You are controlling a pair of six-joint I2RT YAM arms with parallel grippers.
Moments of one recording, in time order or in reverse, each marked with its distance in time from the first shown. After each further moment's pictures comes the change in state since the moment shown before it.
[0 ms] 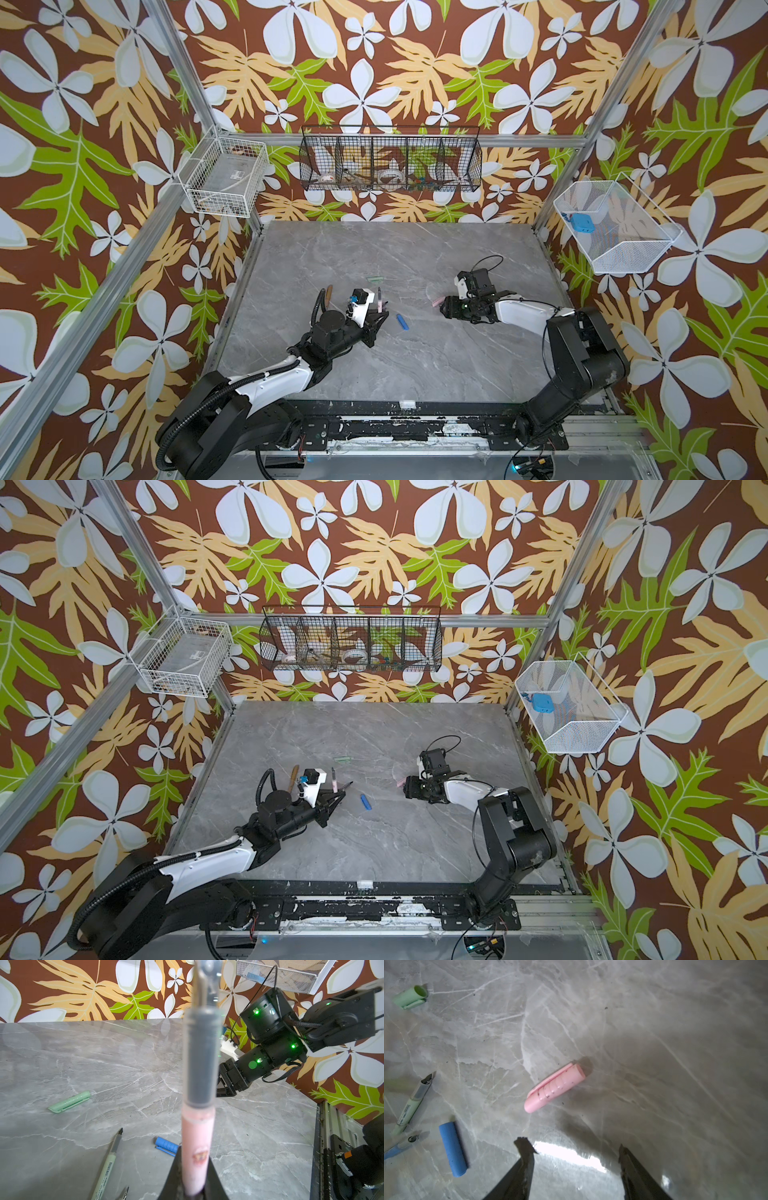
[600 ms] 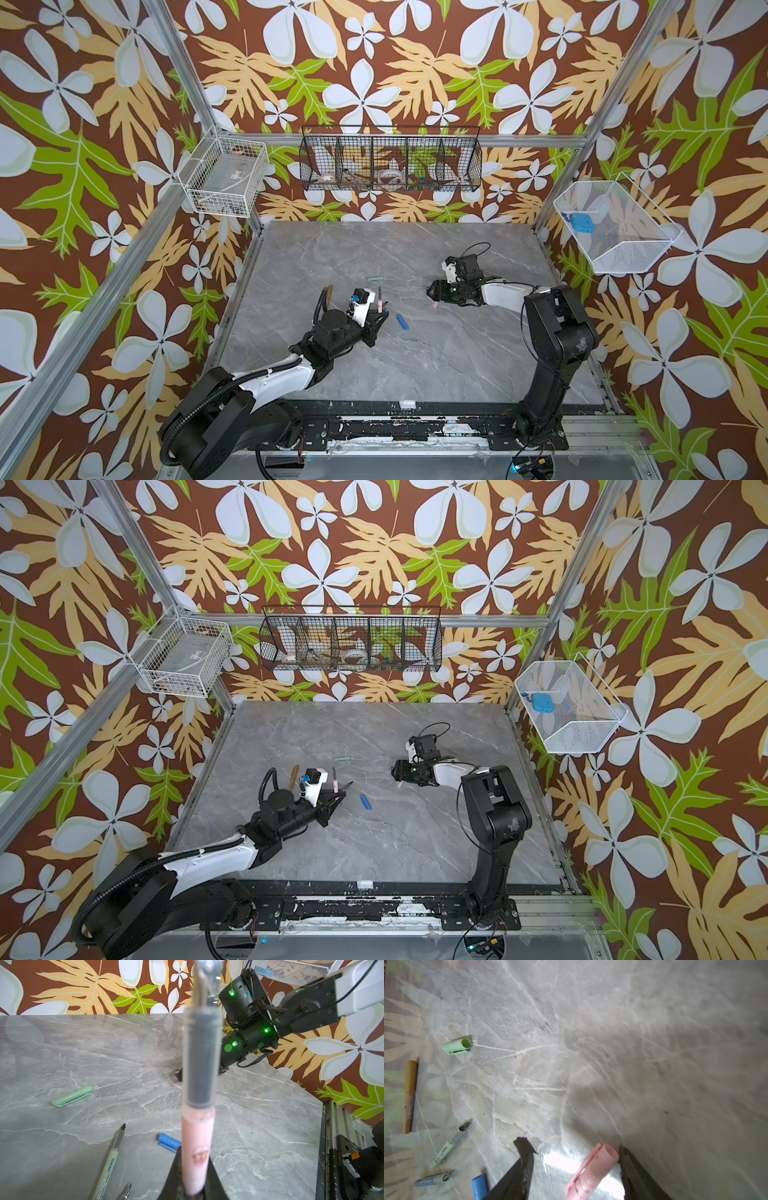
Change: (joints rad) left arm 0.000 0.032 0.008 -0.002 0.001 -0.003; right arm 0.016 0.231 0.245 0.076 -0.124 0.006
